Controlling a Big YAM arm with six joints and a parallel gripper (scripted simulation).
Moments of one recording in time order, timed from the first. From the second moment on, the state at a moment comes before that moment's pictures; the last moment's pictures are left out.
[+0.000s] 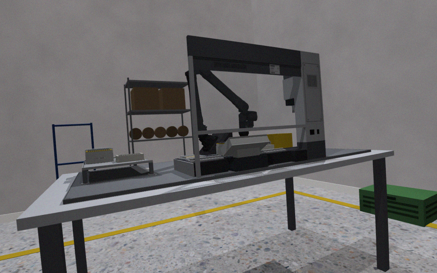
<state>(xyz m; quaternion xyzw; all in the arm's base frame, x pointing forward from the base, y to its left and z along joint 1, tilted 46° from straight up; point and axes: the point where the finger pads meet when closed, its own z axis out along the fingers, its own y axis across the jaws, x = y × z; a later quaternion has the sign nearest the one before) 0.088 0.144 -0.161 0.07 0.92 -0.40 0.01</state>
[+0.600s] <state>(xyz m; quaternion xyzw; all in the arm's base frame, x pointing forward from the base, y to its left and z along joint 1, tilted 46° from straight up) 0.088 0.134 -0.171 0.07 0.91 -0.40 0.01</state>
